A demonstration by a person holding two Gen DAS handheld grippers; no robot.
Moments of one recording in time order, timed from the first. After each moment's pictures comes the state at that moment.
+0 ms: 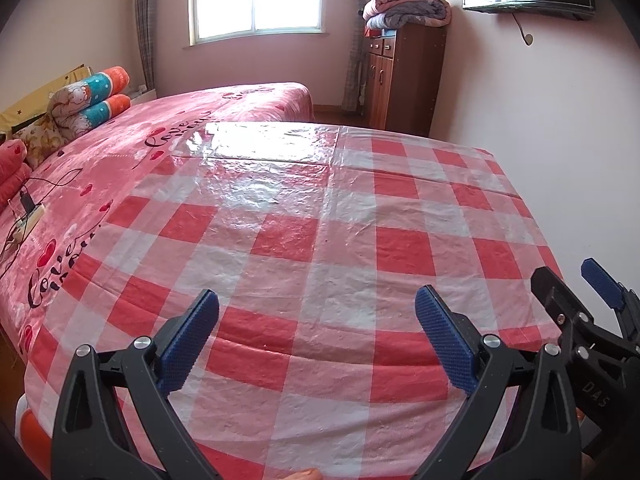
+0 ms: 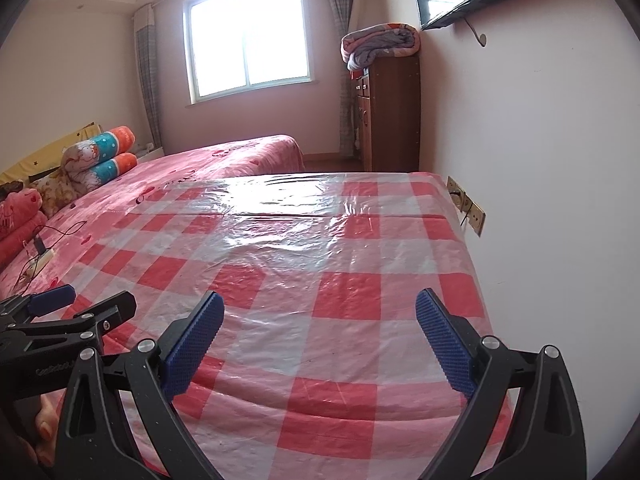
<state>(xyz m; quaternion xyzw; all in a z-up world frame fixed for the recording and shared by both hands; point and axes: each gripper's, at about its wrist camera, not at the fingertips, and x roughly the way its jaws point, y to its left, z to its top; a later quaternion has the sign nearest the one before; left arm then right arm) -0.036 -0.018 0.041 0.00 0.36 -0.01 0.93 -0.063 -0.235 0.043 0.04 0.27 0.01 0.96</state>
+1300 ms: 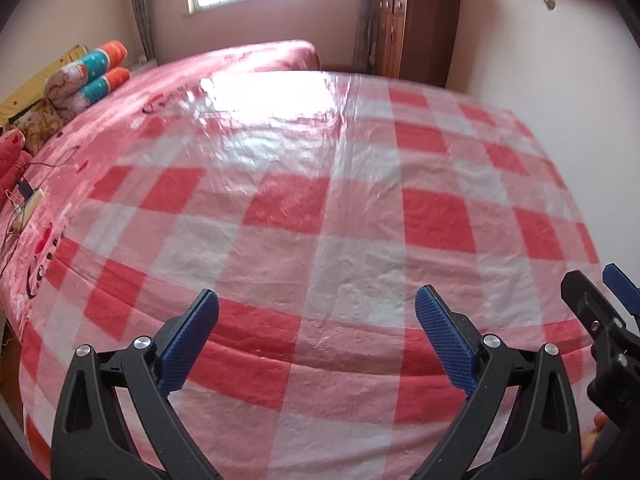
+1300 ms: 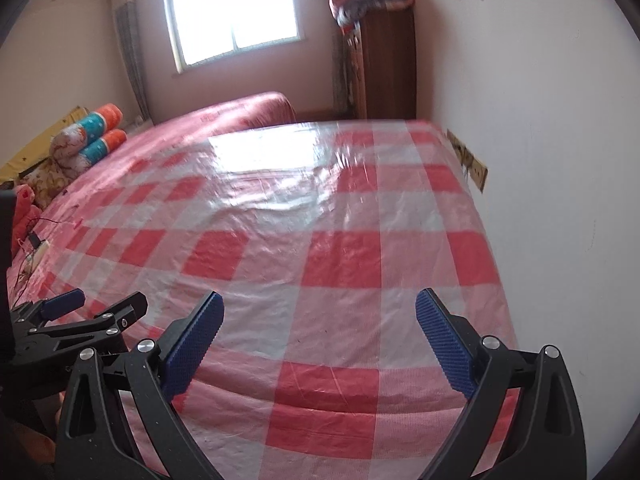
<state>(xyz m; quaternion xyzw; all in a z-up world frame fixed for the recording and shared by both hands) 0.006 -0.022 0.001 0.01 0.44 0.00 0.90 -0.032 -0.240 0.019 0.06 0.37 0.00 0.93</state>
